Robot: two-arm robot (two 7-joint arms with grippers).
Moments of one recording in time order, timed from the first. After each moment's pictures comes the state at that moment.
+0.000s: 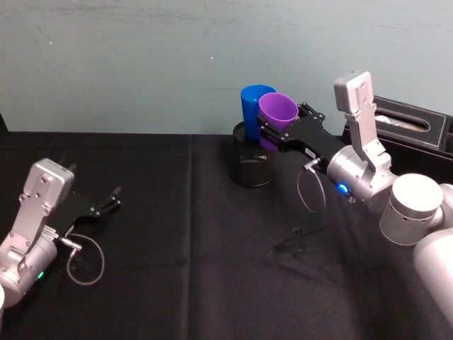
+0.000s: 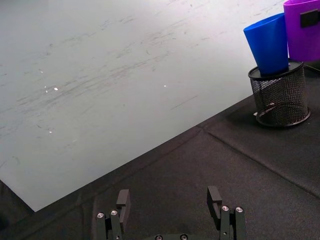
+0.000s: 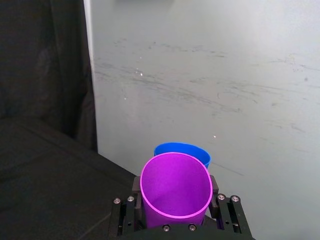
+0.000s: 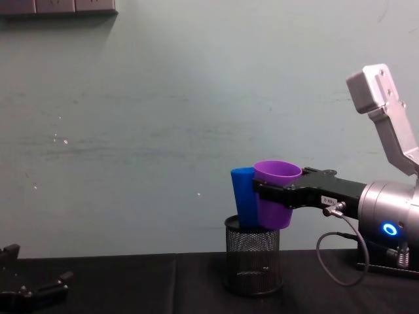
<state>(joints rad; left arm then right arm) -0.20 0.60 0.45 -1.41 -0.25 -0.12 0.03 0.63 0.17 -0.35 -0.94 0.21 -0.18 0.44</state>
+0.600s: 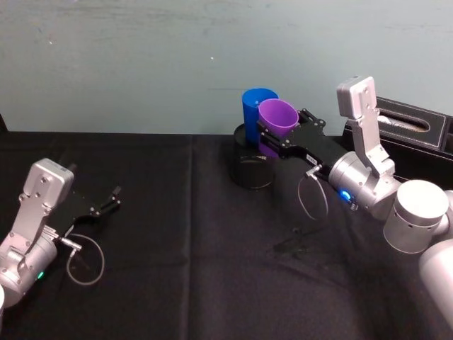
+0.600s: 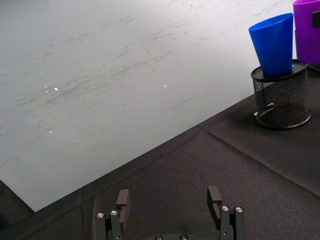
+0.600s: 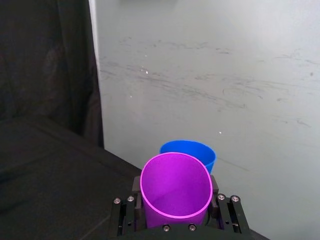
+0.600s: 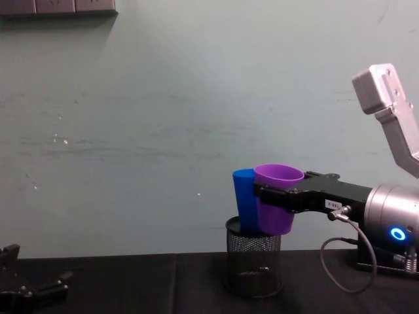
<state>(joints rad) -0.20 0.60 0.45 -1.41 -0.25 -0.12 0.03 0.58 0.19 -0.35 -1.03 0.23 -0.13 0.45</state>
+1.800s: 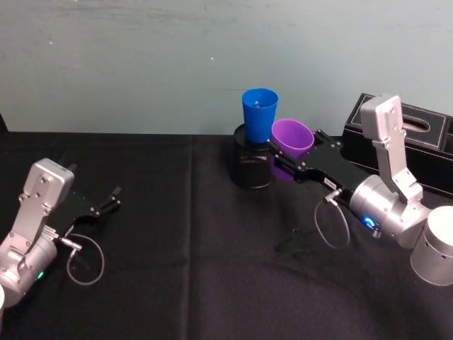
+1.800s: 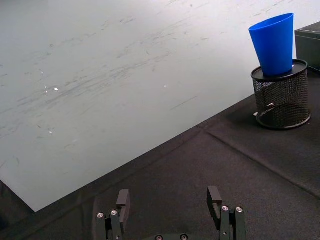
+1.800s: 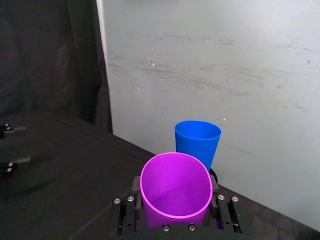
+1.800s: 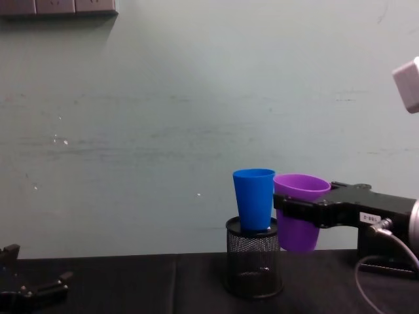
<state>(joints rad) -0.20 0.60 0.45 -1.41 -0.25 -0.12 0.03 0.39 0.30 -0.33 -1.32 0.29 0.00 0.42</state>
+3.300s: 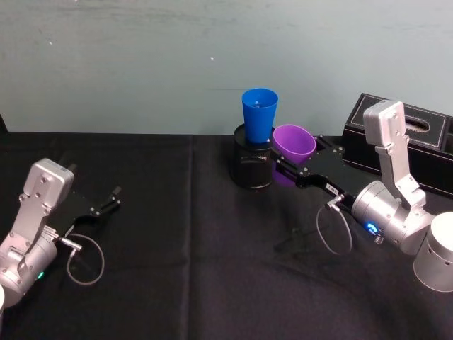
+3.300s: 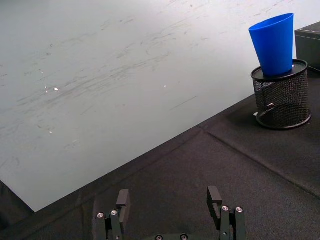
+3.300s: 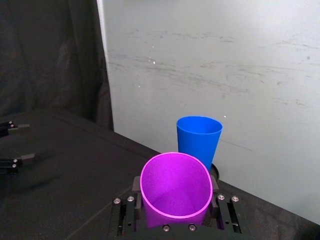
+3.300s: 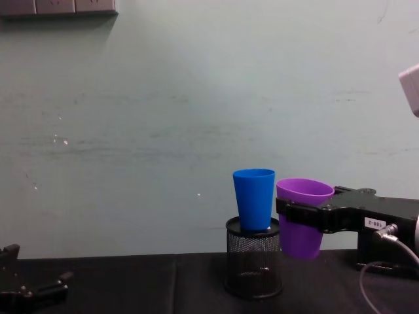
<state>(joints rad) -0.20 0.60 0.45 -1.41 -0.25 -0.12 0.03 0.36 0.32 -0.33 -1.36 0.30 0.01 0.41</state>
